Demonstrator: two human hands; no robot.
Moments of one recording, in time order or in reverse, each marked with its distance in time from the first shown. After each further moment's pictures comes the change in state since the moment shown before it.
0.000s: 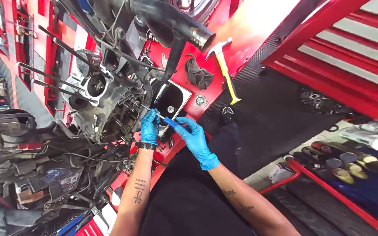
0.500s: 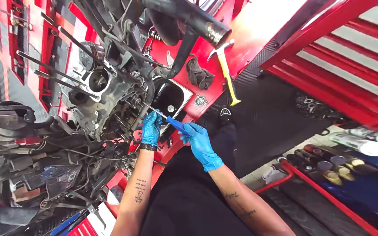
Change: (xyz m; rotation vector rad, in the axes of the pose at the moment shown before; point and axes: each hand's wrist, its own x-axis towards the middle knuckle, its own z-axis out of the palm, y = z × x) left_hand -0.005 -0.010 -0.011 -0.131 -0.011 -0.050; right_hand -0.008 -0.004 -0.001 0.239 0.050 0.265
